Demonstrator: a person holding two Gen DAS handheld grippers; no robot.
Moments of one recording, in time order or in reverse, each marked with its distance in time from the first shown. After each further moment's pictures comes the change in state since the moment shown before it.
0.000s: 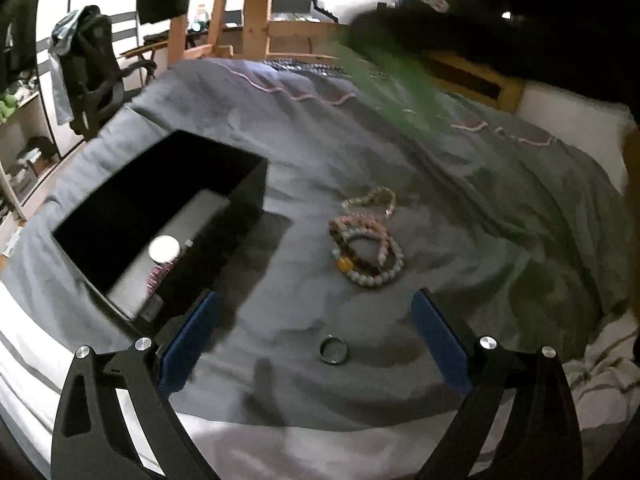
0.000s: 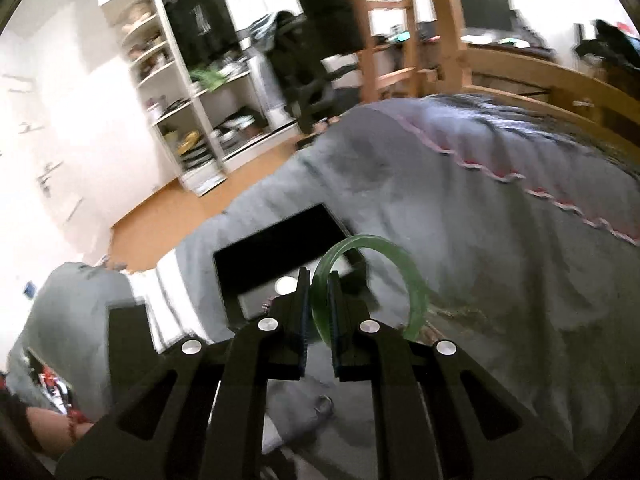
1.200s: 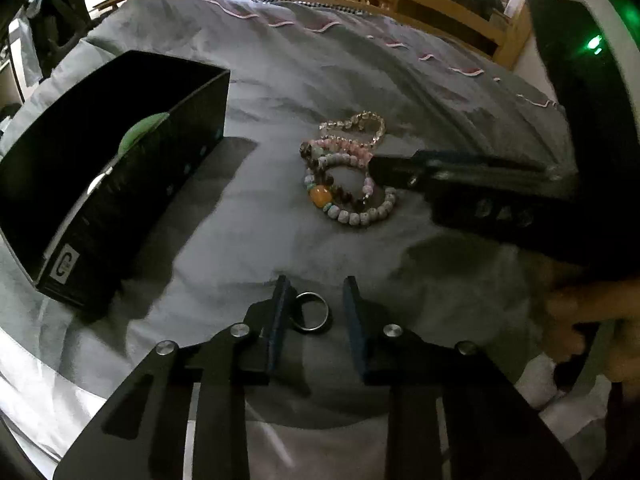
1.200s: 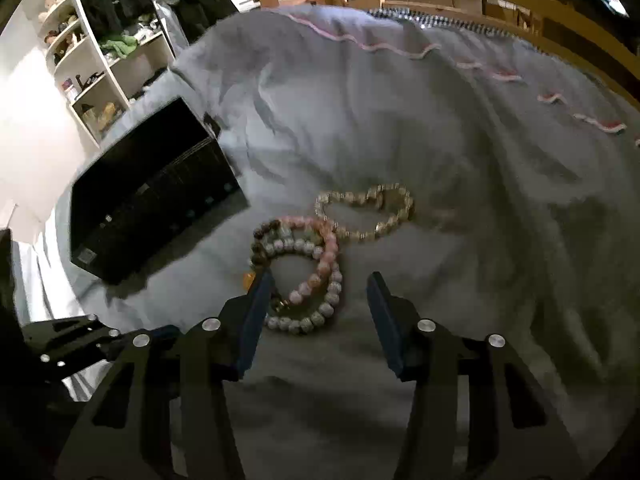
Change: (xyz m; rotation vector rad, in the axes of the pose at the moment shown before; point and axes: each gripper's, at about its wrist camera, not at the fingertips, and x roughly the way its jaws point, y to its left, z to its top) left arm 0.046 -0.004 -0.014 -0.019 0.209 -0.085; right arm 0.059 -0.087 -0.111 0.180 0.165 -0.297
